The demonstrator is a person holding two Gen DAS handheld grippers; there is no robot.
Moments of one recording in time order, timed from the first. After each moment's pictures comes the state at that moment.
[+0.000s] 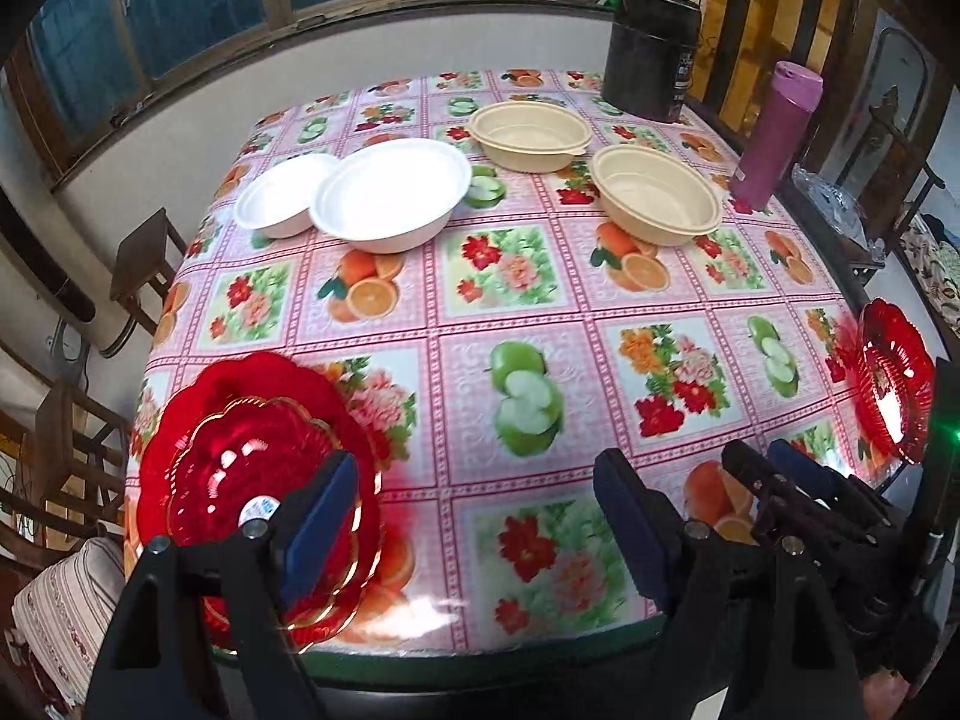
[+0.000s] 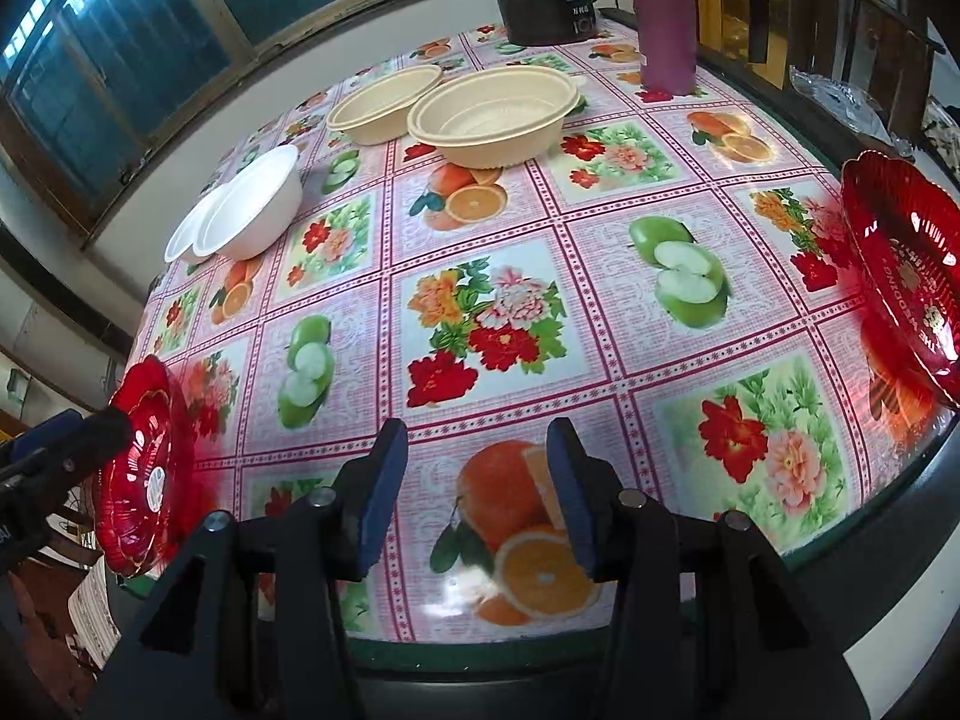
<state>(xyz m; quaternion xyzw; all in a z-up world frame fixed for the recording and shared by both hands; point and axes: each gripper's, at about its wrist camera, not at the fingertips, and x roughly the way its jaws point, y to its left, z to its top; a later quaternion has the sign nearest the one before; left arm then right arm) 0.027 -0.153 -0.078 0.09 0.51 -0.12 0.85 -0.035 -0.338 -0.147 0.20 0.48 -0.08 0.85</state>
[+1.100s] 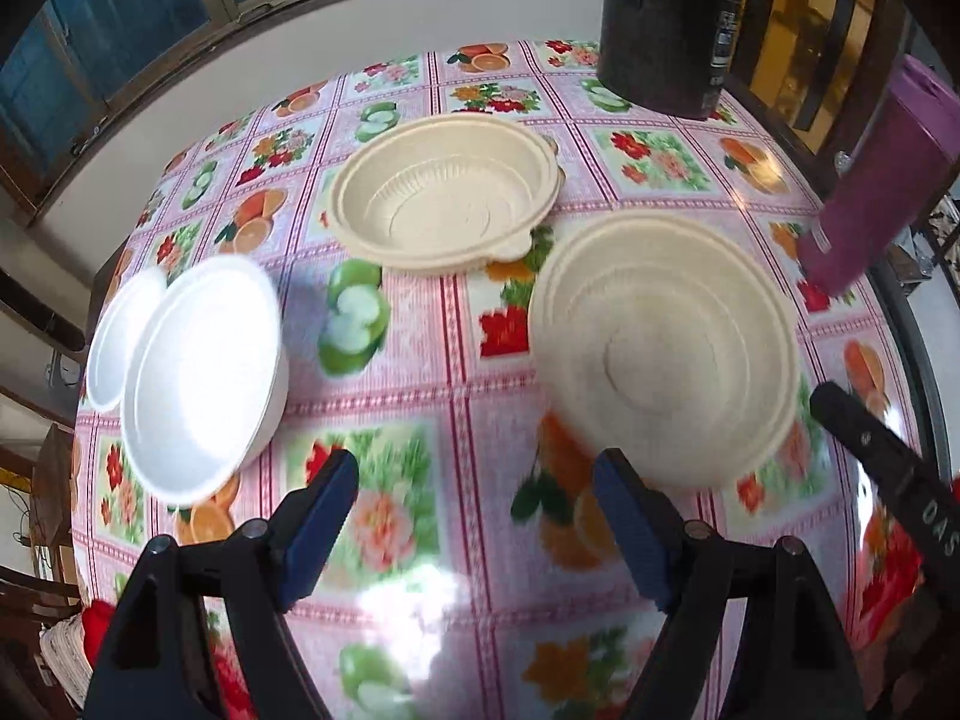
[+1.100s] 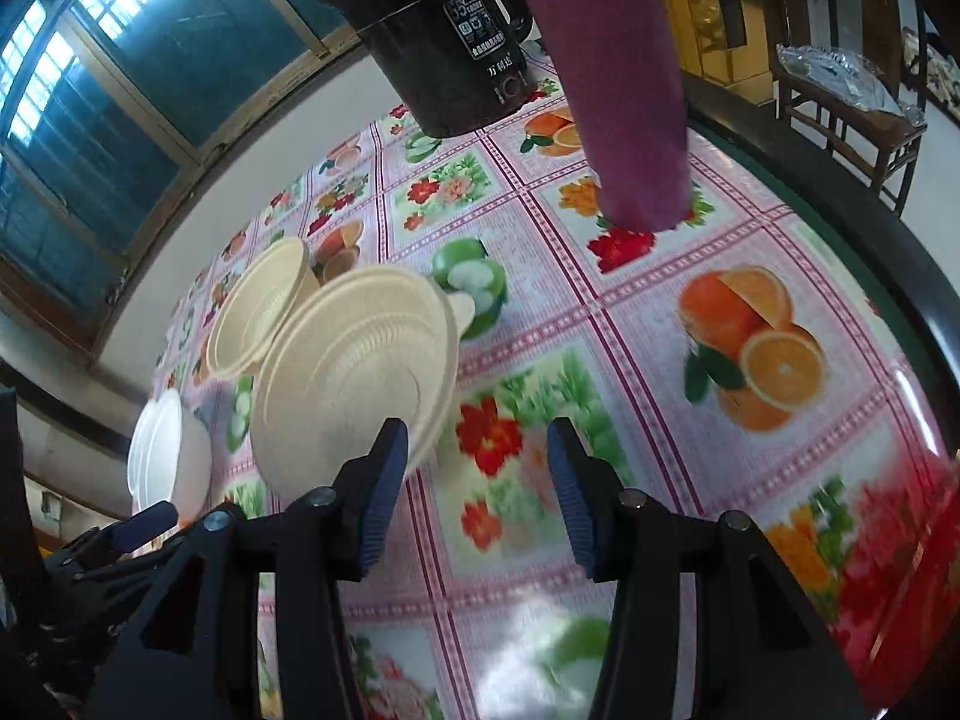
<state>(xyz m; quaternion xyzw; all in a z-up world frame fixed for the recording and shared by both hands) 0.205 -0.313 -0.131 0.12 0.54 -0.10 0.83 0.130 -0.507 -0.159 0.30 0.43 -0.09 0.85</state>
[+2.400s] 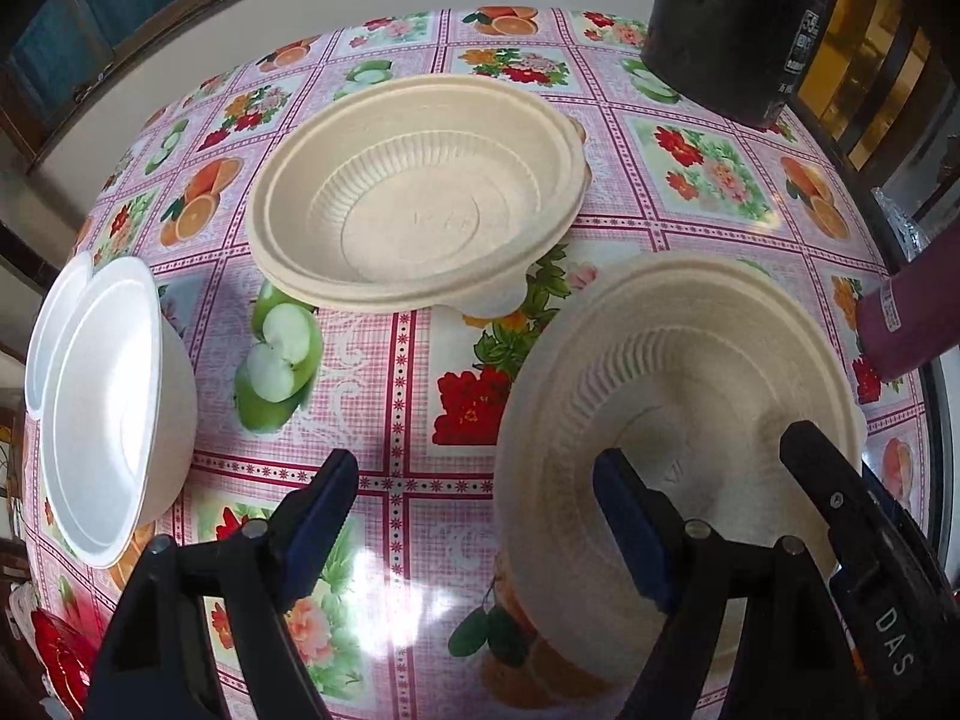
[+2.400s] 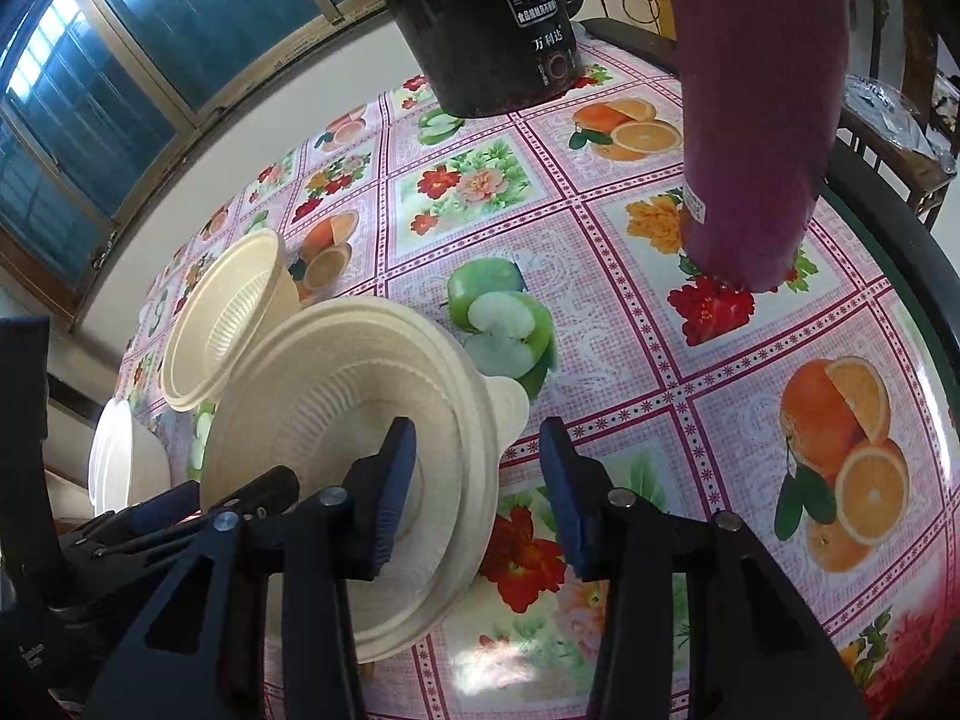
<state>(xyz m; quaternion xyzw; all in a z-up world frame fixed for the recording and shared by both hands) 0.258 -0.334 -0.177 0.07 0.58 -0.07 0.81 0.195 -0.498 -0.183 0.25 0.46 -0.08 0.85</state>
